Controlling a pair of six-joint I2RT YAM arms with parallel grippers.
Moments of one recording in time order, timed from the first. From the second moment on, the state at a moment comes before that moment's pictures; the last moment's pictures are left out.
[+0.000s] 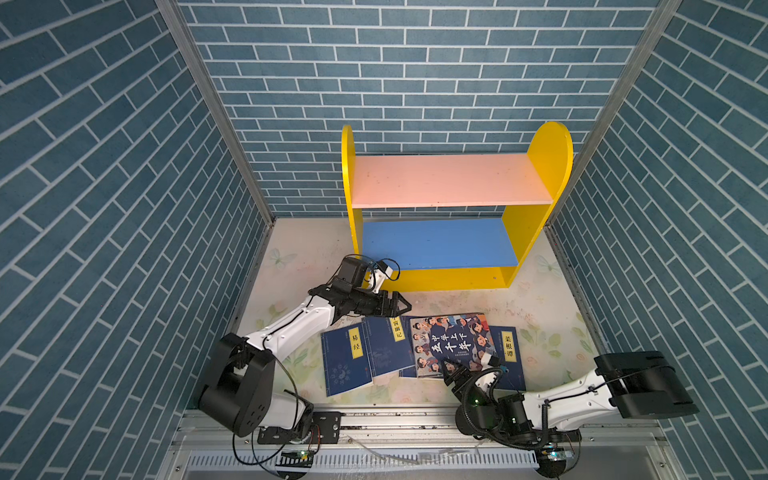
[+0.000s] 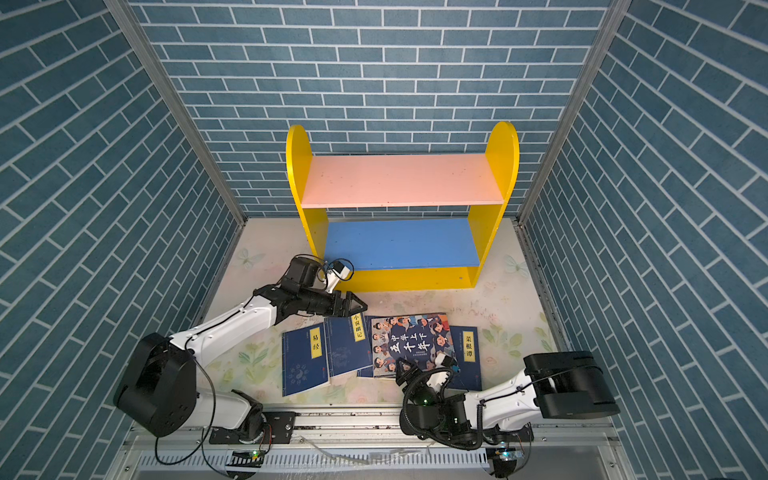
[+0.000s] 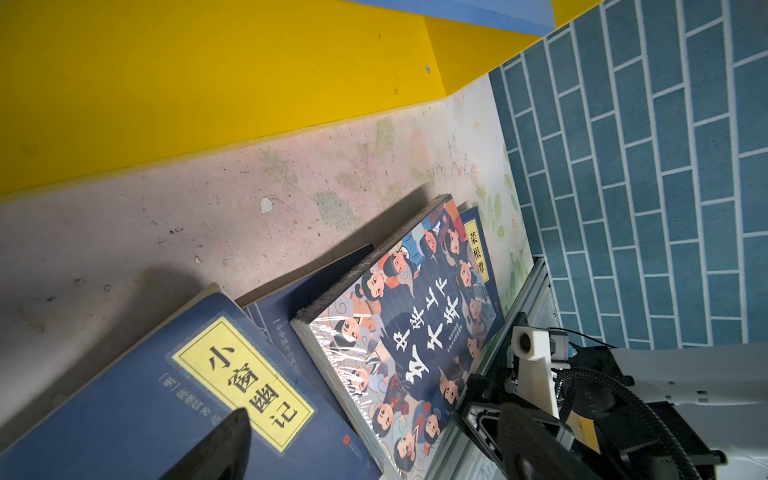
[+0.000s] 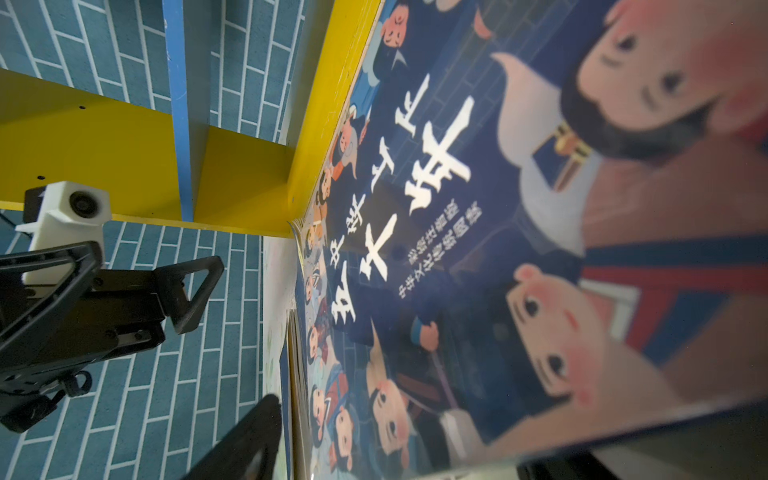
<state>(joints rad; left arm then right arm) -0.48 1.43 0.88 -0.31 0.67 -0.41 1.70 1.24 0.15 0.25 0.98 2.02</state>
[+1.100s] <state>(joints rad) -0.76 1.80 1.12 -0.22 0.35 -0.22 1.72 1.32 0.12 0.41 1.05 2.02</state>
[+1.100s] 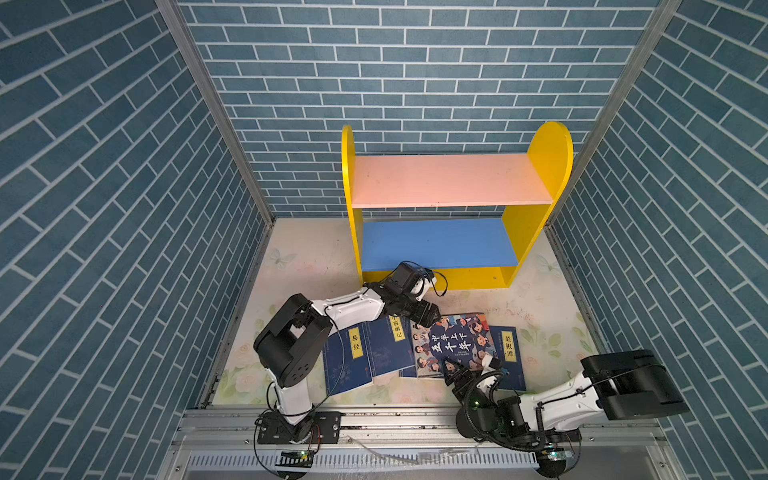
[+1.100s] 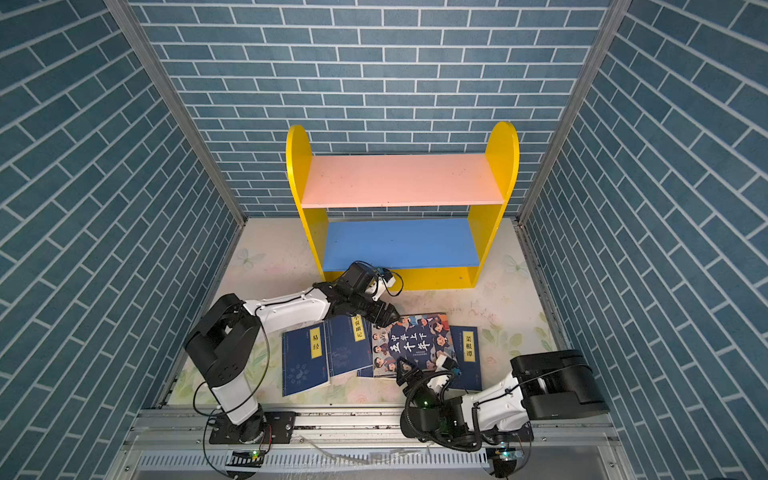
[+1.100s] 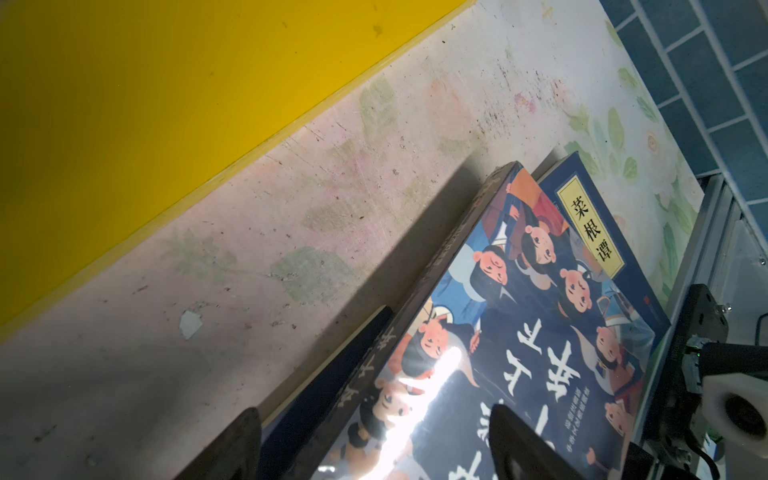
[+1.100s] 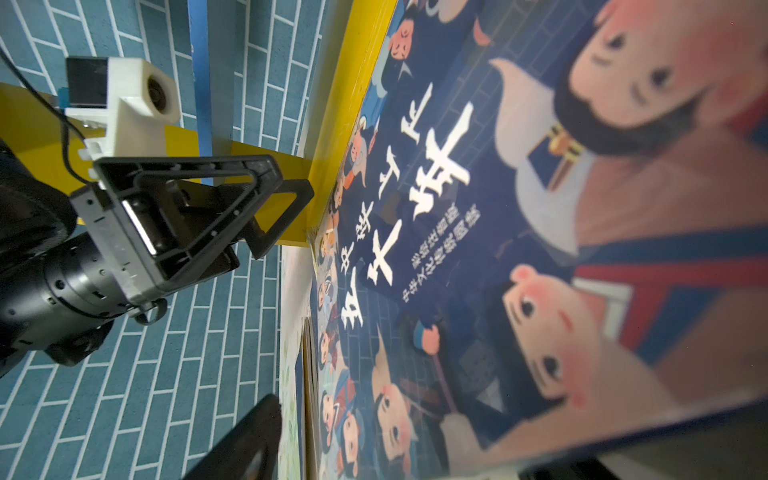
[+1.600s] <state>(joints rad) -0.76 1.88 1.14 -0.21 0.43 -0.21 1.73 1.66 0.11 0.89 1.18 2.05</state>
